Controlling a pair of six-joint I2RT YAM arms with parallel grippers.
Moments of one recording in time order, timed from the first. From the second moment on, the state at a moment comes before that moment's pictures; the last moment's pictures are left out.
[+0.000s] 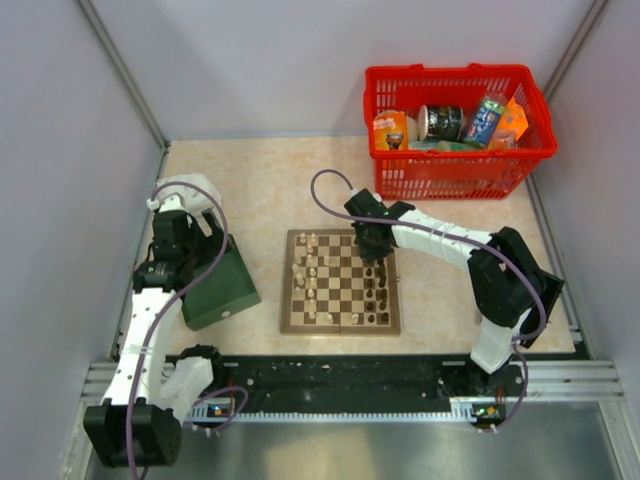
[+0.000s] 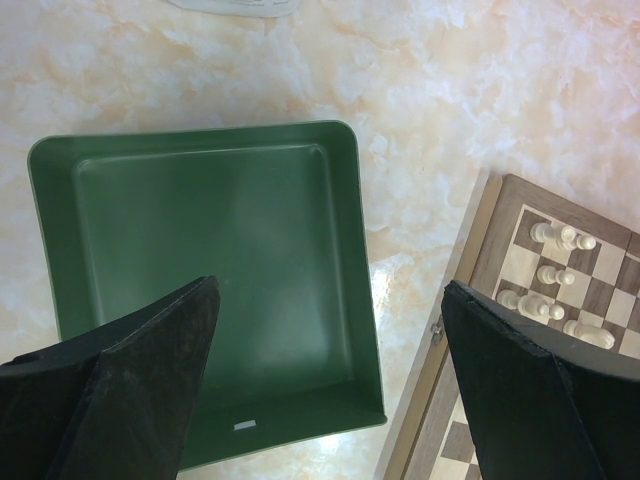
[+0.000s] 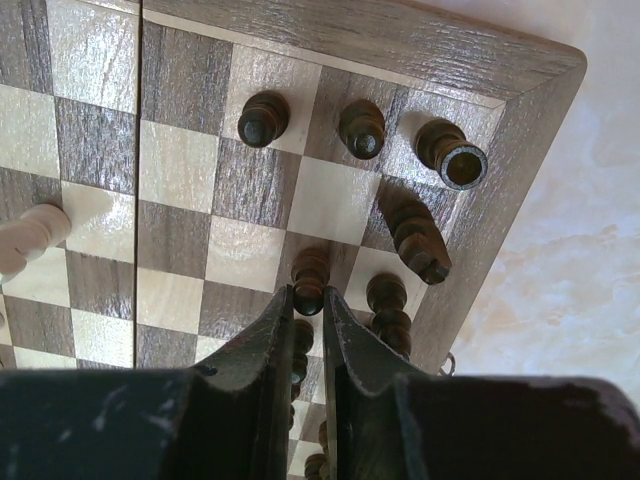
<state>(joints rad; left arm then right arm) 0.03 0.89 0.81 -0.59 -0.04 -0.42 0.72 1.78 1.27 -0.66 0.19 0.47</state>
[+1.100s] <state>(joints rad) 0.03 0.91 0.81 -0.59 -0.04 -0.44 0.72 1.77 1.37 -0.66 0.14 0.44</state>
